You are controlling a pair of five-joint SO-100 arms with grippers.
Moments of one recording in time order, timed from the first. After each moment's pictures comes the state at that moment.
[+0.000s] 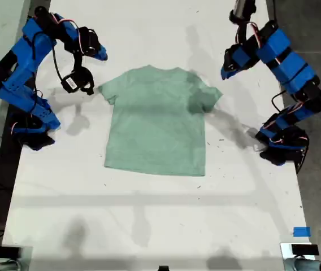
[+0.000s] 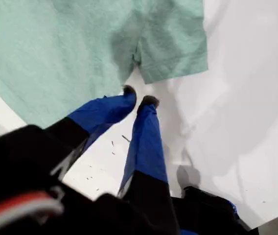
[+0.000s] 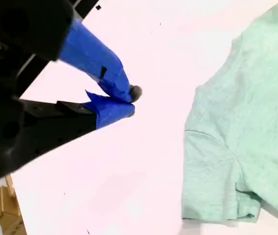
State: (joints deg) arm 0 -52.9 104.1 83.6 86.4 36.0; arm 1 50.5 102.6 81.3 92.6 -58.5
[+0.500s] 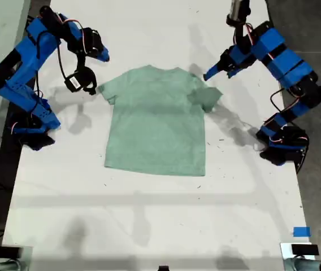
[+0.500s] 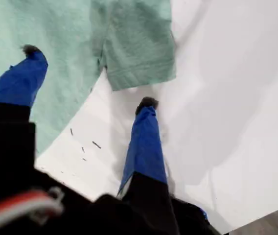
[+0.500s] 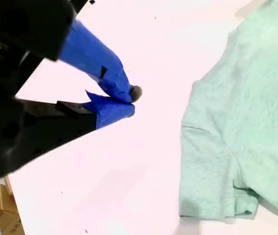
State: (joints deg) arm 0 -52.9 101.5 82.6 86.5 36.2; arm 1 57.1 97.7 89.6 83.1 -67.1
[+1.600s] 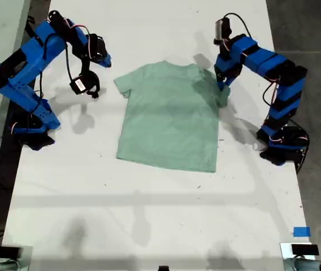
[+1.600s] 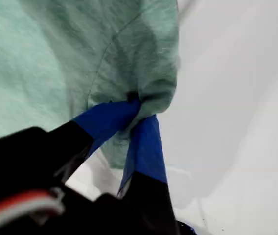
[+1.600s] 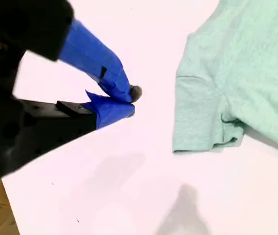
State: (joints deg) arm 0 -52.2 99.1 86.8 84.5 36.2; arm 1 60.7 69.2 83.1 76.9 -70.2
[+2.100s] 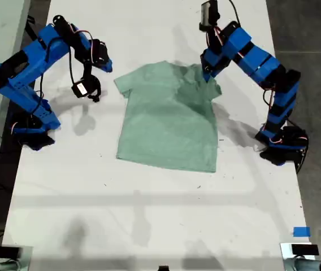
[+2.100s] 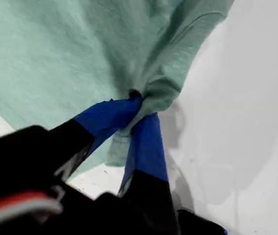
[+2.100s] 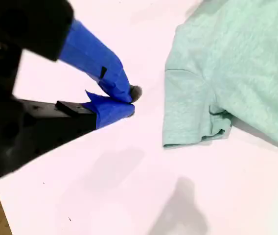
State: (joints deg) arm 0 -50.7 99.1 90.3 82.6 35.9; arm 1 46.5 69.8 55.2 93.4 -60.6
